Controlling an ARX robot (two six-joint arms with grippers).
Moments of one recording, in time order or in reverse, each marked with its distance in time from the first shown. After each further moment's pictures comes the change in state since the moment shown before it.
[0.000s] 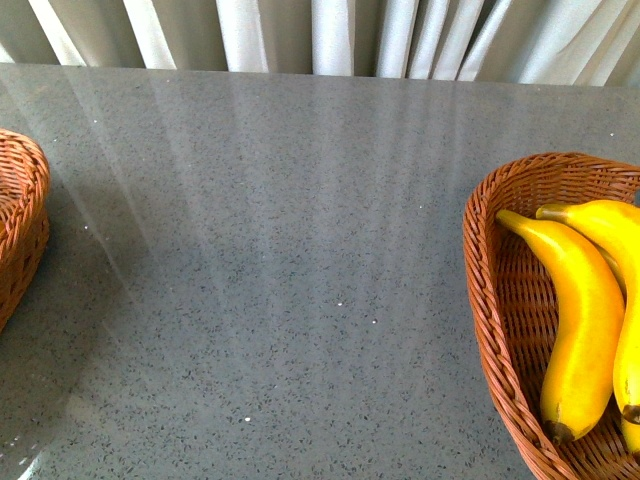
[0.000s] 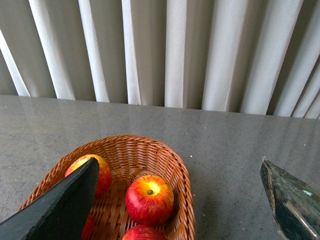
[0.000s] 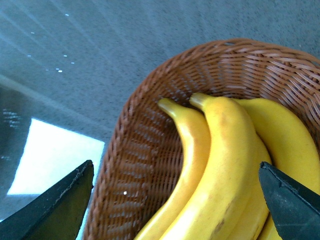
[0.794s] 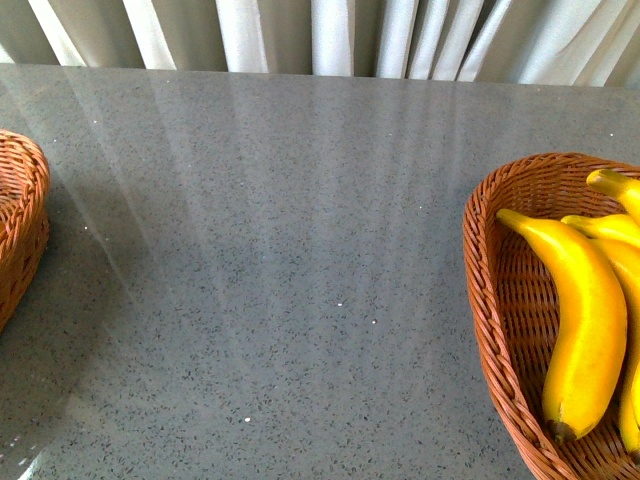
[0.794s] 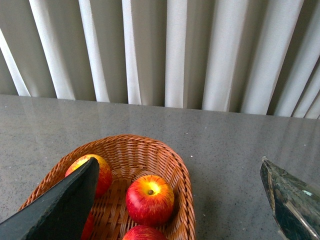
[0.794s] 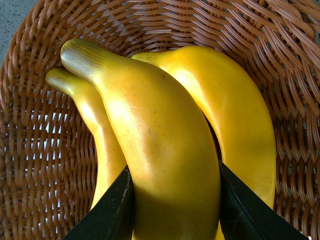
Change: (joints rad) left arm 0.000 0.000 0.000 0.000 0.000 0.000; right arm -0.011 0.368 0.180 -0.111 0.203 0.008
